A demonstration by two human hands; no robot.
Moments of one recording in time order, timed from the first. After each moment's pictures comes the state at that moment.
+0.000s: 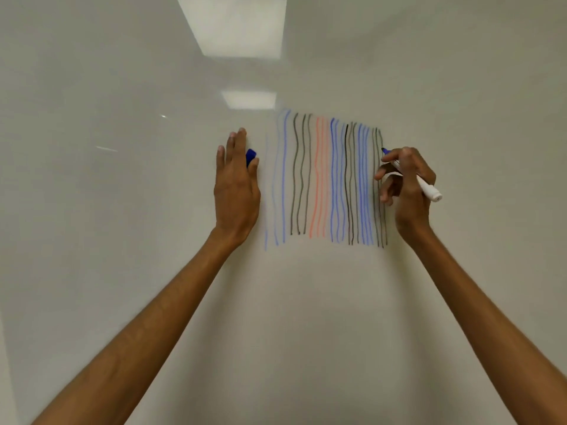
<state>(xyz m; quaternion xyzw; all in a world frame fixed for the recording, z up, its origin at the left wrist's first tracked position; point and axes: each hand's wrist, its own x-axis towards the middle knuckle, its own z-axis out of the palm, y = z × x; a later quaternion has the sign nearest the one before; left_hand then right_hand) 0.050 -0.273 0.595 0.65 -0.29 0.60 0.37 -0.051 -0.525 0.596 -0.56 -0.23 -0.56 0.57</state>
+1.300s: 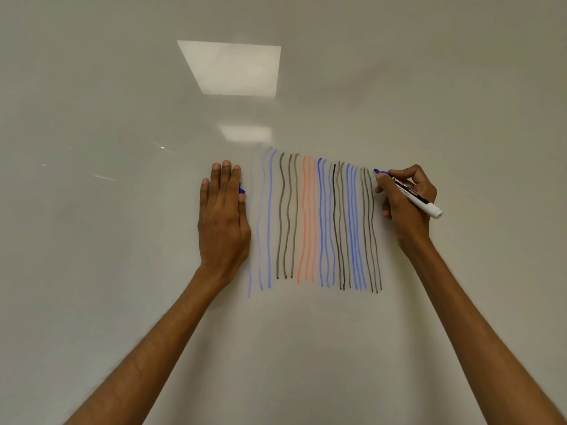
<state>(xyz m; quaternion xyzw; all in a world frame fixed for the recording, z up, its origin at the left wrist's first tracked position) 0.067 -0.284 0.605 0.64 -0.26 0.67 0.28 -0.025 -0.560 0.639 -0.55 -0.20 -0.58 0.57</state>
